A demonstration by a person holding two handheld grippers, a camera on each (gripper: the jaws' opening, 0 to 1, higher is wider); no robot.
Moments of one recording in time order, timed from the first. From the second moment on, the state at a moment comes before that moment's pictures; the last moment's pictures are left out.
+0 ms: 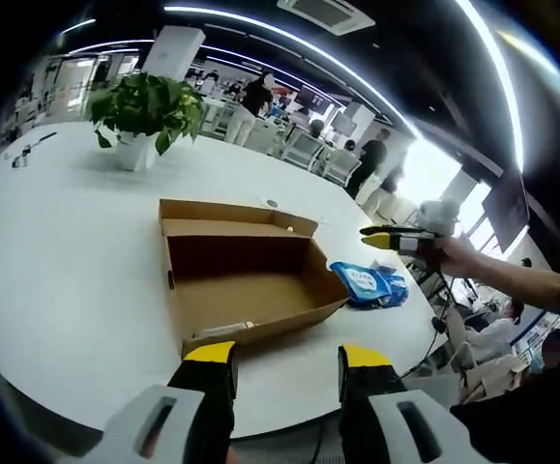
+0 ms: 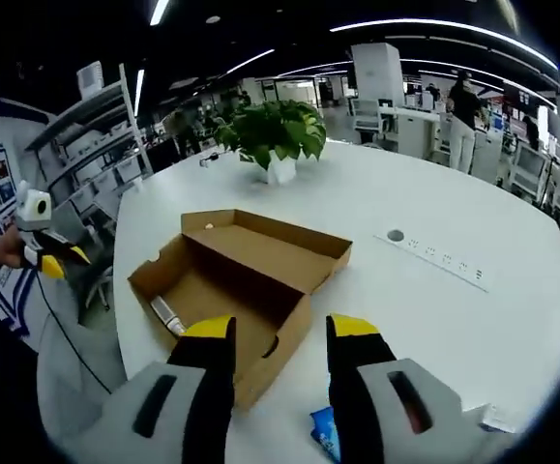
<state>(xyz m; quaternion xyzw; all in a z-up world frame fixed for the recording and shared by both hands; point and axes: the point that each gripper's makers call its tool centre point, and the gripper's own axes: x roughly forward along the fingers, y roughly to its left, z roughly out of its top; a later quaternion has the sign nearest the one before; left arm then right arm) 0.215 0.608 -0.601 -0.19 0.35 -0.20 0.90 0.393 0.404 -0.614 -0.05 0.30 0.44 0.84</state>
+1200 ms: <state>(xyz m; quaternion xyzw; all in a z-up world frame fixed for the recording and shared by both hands) 0.270 0.592 -0.608 -0.14 0.37 -0.26 0.88 0.307 0.380 -0.650 0.00 0.32 0.43 0.85</state>
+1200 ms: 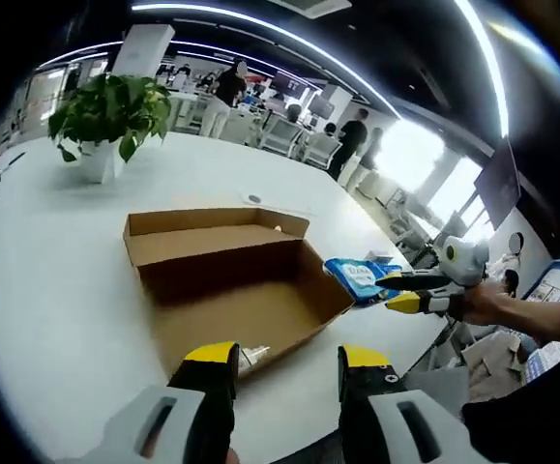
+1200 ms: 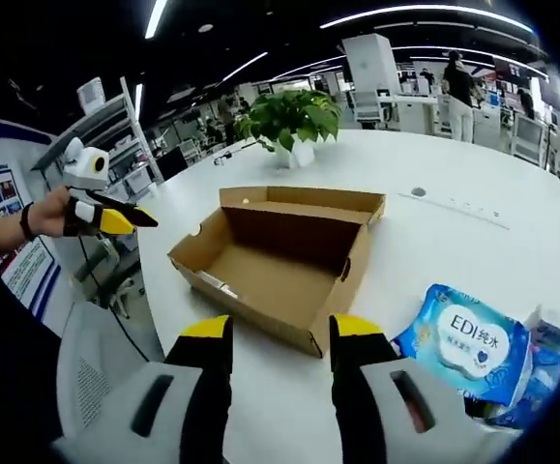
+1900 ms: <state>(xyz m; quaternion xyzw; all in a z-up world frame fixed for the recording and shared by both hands) 0.312 0.573 -0.655 -0.01 0.43 -0.32 0.84 0.286 0.332 -0.640 0.06 0.30 0.35 0.89</state>
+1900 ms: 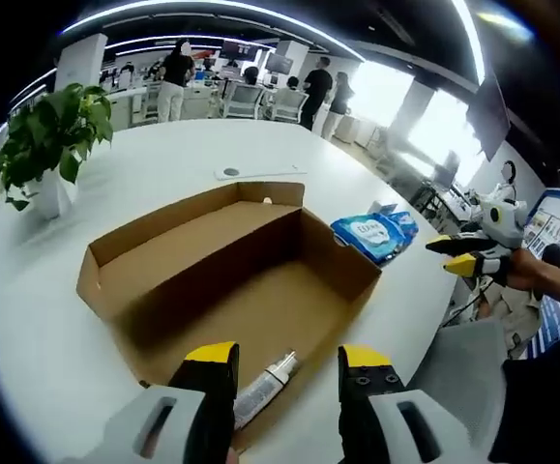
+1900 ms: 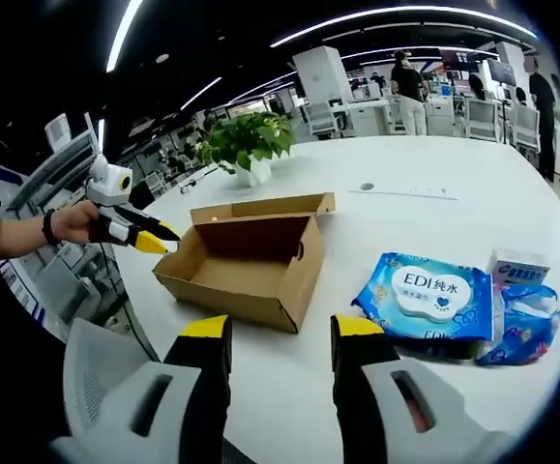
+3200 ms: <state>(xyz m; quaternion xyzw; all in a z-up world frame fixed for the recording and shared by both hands) 0.319 0.575 -0.733 0.15 0.49 -0.41 0.76 0.255 0.331 -0.617 0.08 0.30 0.30 0.90</state>
